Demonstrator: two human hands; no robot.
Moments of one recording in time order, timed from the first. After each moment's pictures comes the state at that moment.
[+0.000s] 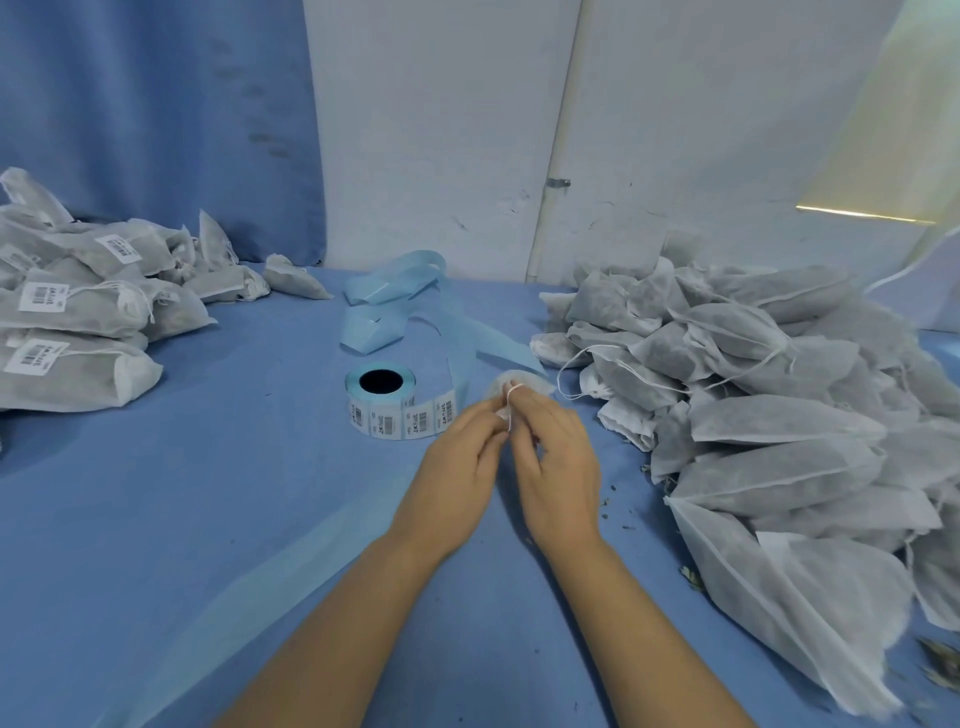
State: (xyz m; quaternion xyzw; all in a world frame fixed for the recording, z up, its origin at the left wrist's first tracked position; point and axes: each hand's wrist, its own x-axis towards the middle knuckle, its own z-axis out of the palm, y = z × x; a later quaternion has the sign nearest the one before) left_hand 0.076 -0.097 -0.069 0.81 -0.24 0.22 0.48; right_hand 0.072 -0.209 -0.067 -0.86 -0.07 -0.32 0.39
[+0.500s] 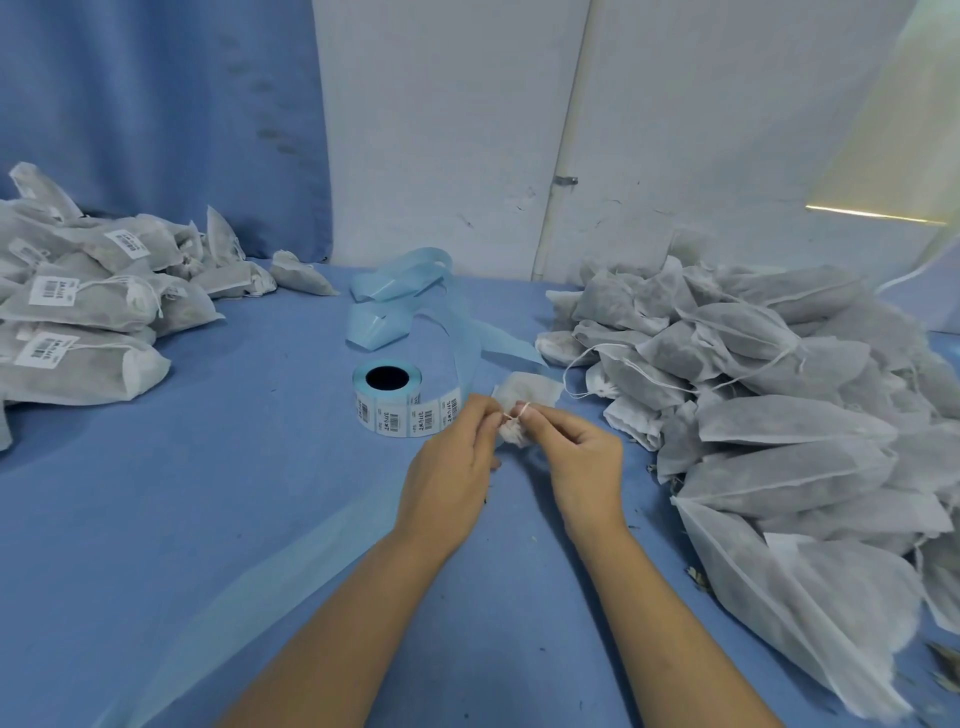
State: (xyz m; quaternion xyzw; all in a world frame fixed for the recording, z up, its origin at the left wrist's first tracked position) left_hand 0.067 -0.095 -0.065 0.83 -0.12 0.16 0.52; right_hand 0.077 -0.219 -0.058 -0.68 0.00 -0.18 0.71
